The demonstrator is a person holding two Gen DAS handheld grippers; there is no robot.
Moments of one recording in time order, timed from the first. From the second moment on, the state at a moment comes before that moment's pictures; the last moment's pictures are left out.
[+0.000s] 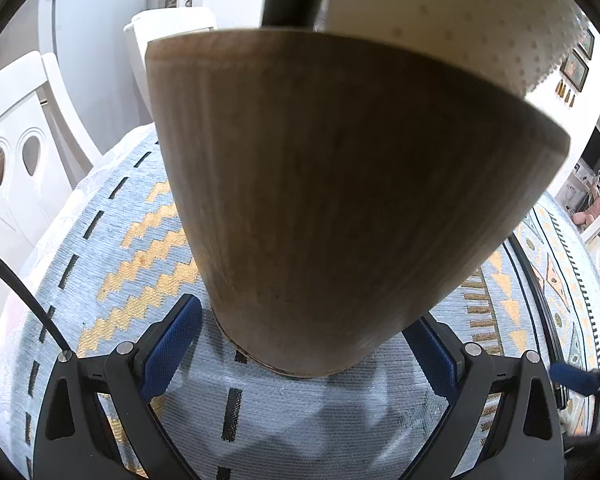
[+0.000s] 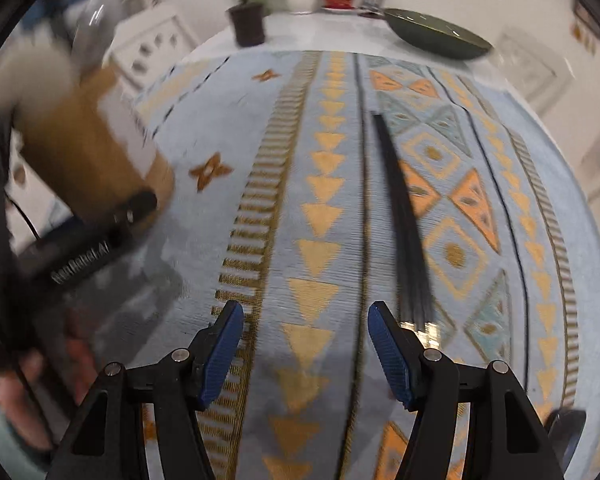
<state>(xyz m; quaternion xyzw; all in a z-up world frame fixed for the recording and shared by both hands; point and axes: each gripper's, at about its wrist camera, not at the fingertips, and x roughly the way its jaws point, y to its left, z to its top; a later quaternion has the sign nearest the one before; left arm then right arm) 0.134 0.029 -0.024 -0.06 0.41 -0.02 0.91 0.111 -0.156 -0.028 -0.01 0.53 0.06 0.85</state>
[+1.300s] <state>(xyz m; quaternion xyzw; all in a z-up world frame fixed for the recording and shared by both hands) 0.127 0.040 -0.023 -0.06 0.41 -0.02 0.91 0.075 -0.160 -0.055 0.00 0.46 0.02 0.89</state>
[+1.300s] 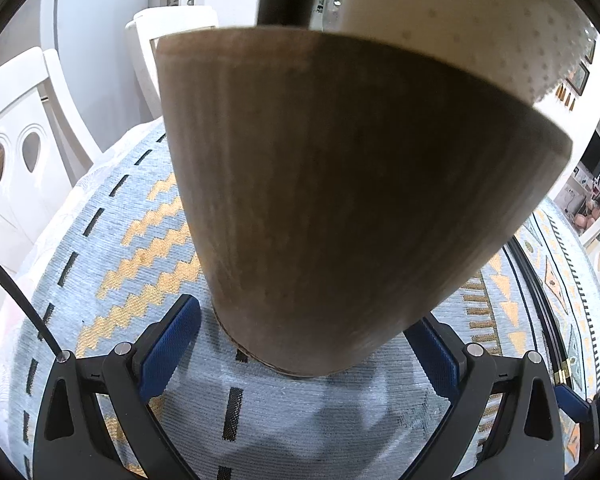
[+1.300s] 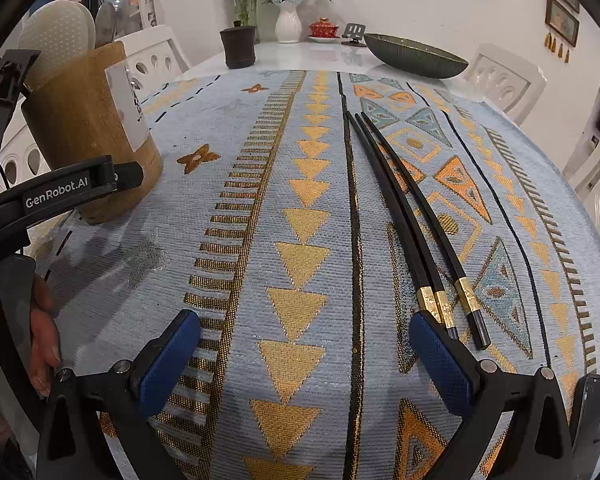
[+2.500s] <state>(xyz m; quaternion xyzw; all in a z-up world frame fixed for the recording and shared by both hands) 0.129 0.035 -0.023 -0.06 0.41 -0.02 0.91 0.075 -0.160 -0.056 0.00 0.46 0.02 0.89</state>
